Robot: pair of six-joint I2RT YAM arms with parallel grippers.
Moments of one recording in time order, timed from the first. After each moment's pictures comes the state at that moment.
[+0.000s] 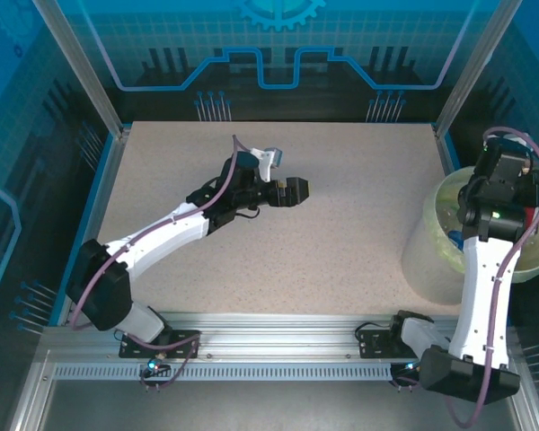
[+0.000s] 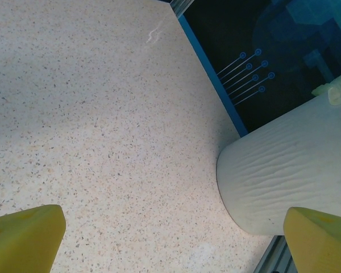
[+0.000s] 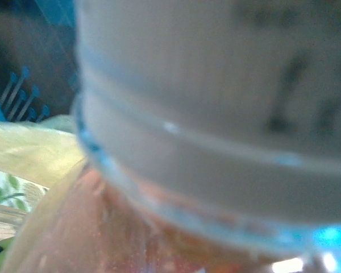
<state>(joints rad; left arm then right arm) -0.63 1.52 1.18 -0.11 0.28 -0.63 -0.32 1.04 1.36 -0.78 0.79 -0.49</state>
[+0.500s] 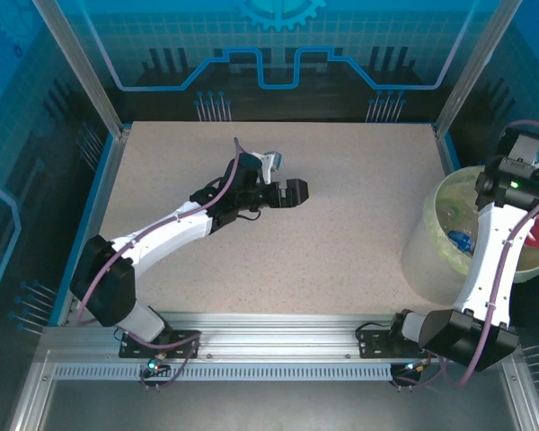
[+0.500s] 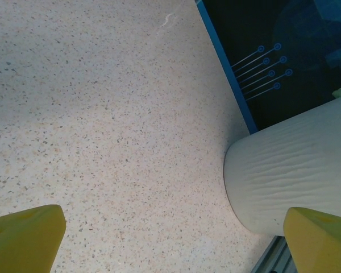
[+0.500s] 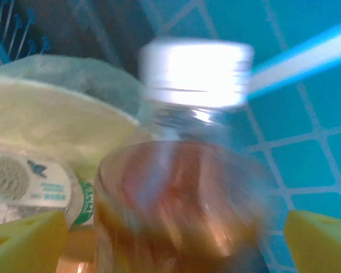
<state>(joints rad) -0.63 1.55 1.18 -0.14 0.27 -0.68 -0.45 1.23 1.52 -1.05 0.66 -0.36</state>
